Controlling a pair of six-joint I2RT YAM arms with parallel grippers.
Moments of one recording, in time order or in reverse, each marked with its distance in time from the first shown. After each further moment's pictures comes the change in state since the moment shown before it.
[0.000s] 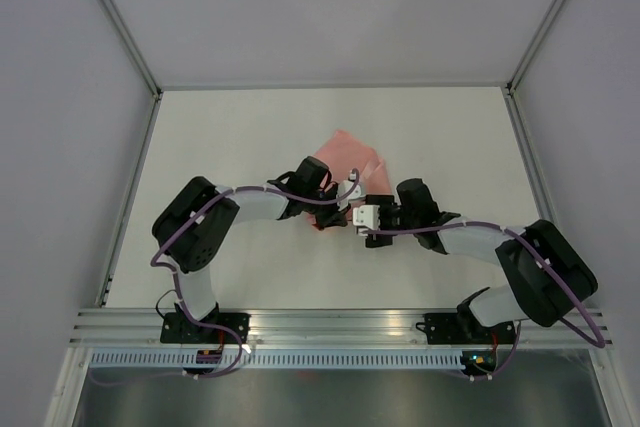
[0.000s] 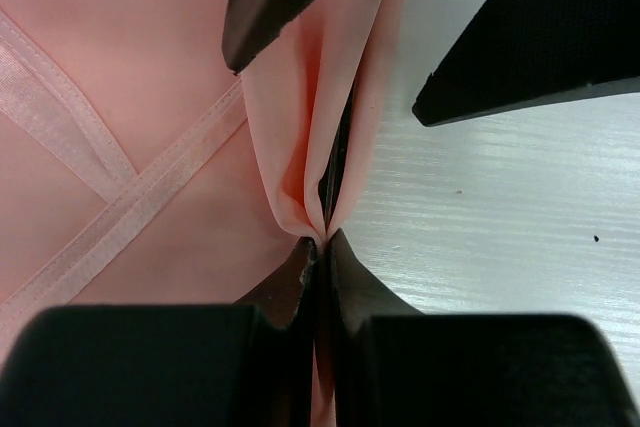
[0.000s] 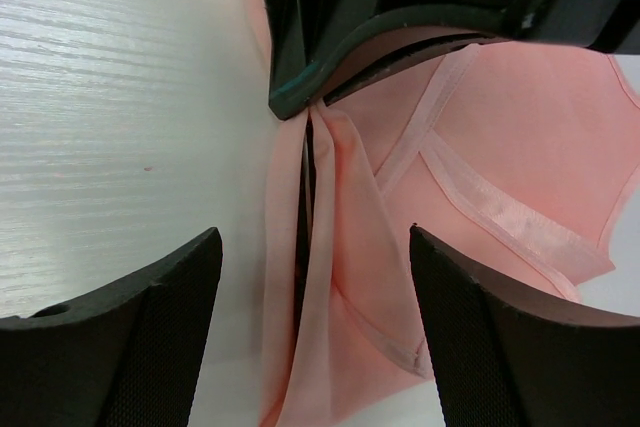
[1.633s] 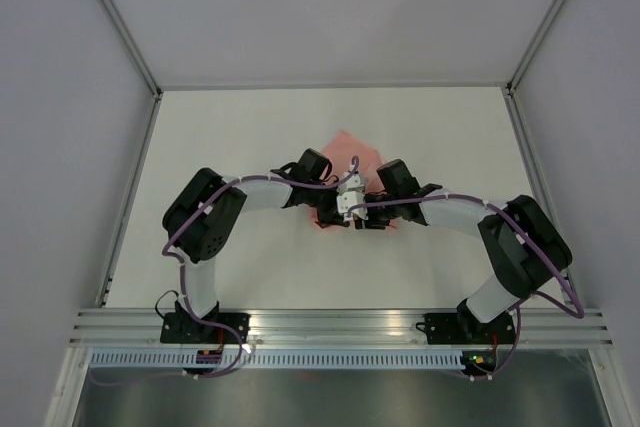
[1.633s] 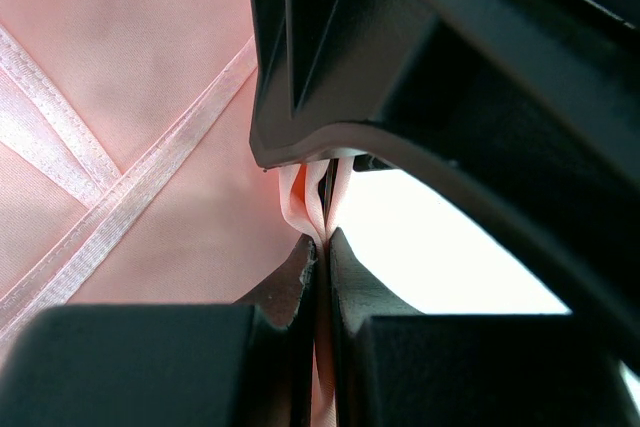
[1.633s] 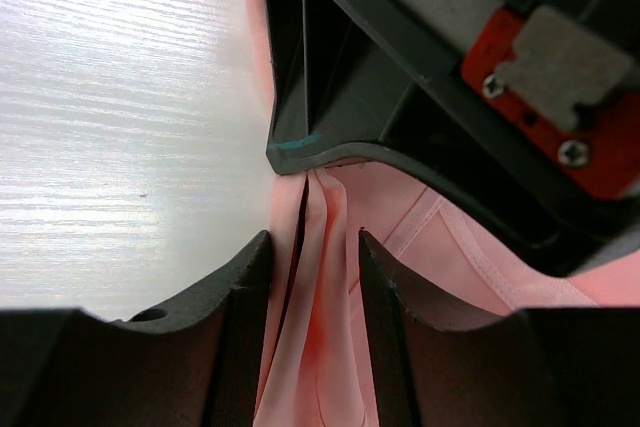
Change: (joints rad) left arm 0.049 0.092 0.121 -0.128 0.159 -0.038; right arm 0.010 0.185 0.301 -0.364 -0.013 -0.056
